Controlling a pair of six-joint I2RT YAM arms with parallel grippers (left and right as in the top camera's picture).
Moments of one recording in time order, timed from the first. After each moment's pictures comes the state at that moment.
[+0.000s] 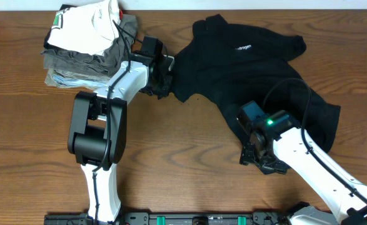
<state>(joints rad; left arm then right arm) -0.25 2.14 1.50 -0.68 0.18 0.05 0.51 1.40 0.91 -1.24 0.08 0.81</state>
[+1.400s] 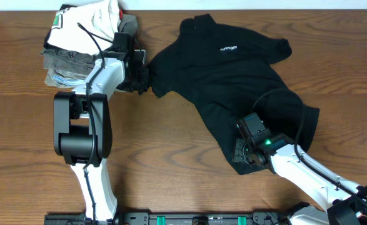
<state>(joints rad) -0.09 2.14 1.50 -0.68 0.18 -0.04 0.49 1.40 0.59 -0.53 -0.01 0.65</state>
